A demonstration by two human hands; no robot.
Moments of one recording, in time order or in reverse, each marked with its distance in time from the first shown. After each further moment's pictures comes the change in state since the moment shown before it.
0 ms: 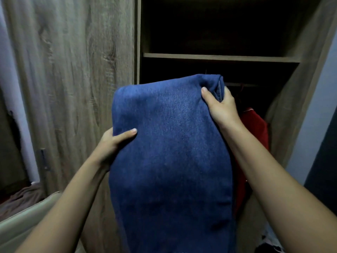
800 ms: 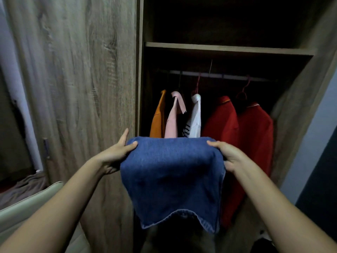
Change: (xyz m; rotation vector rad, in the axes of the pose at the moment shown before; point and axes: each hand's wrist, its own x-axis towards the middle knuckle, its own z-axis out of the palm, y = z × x) left_hand 0.027 -0.061 -0.017 0.098 0.004 -0.427; right_hand -0.037 0.111 -0.039 0.219 -0.202 0.920
